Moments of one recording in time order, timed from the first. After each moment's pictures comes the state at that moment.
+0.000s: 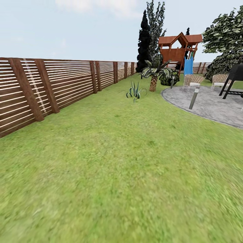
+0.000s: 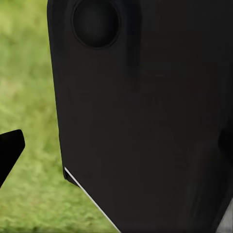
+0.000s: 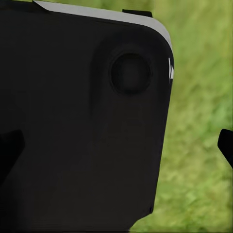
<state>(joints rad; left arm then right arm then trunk) 0.01 -0.01 0.01 -0.09 0.01 0.00 -0.01 -0.05 0.00 0.01 -0.04 0.06 -0.08 0.00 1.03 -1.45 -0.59</state>
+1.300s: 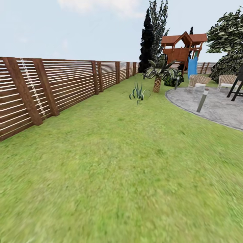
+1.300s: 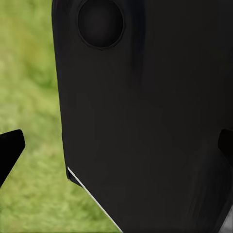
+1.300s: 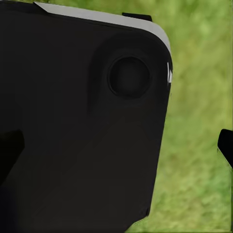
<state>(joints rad) 0.01 -0.01 0.01 -0.09 0.01 0.00 -0.01 -0.05 0.00 0.00 -0.04 0.08 -0.08 0.00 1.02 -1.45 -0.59</state>
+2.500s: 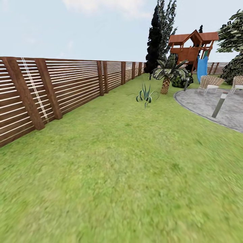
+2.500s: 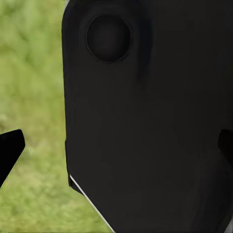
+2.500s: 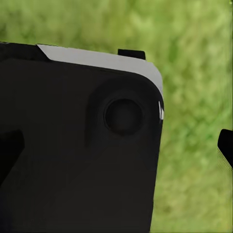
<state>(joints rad) 0.00 0.00 0.04 -0.10 0.01 0.00 0.00 -0.05 0.00 0.00 -0.08 0.08 -0.14 0.00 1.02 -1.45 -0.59</state>
